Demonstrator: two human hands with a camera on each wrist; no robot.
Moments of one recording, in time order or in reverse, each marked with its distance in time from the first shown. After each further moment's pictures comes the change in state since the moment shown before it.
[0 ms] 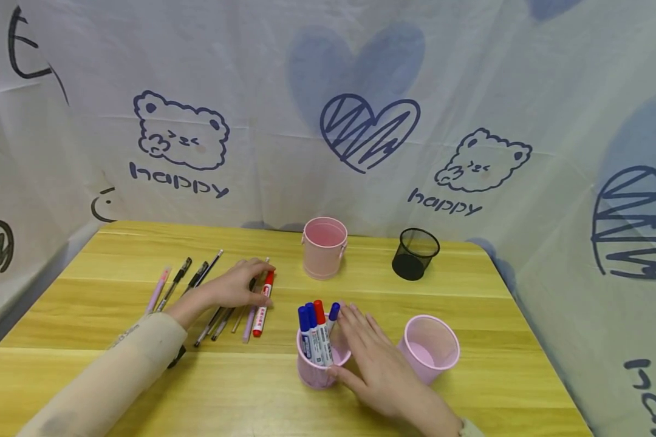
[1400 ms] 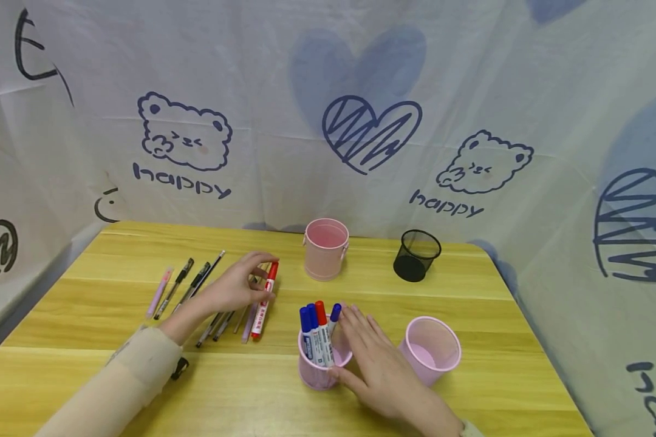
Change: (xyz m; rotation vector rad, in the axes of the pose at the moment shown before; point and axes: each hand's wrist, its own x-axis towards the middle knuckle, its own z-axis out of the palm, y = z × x) left_hand -0.014 0.021 0.001 -0.396 0.150 0.035; right_hand 0.000 0.000 0.002 0.016 0.010 0.009
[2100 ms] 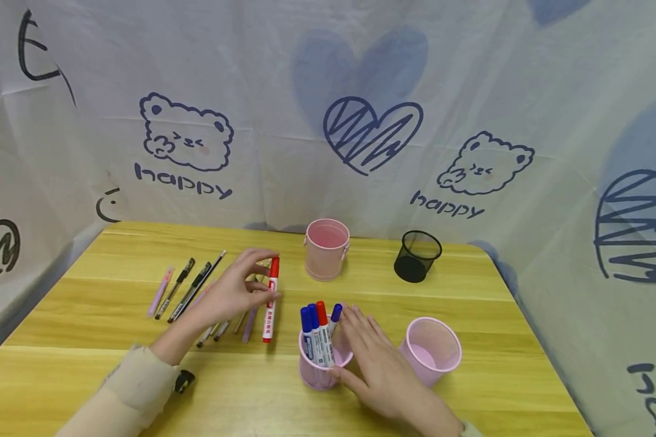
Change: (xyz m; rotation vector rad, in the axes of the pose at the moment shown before) left_hand -0.020 0.036 0.009 -0.150 0.130 0.097; right_hand 0.001 -0.001 0.000 -0.006 0.000 -0.001
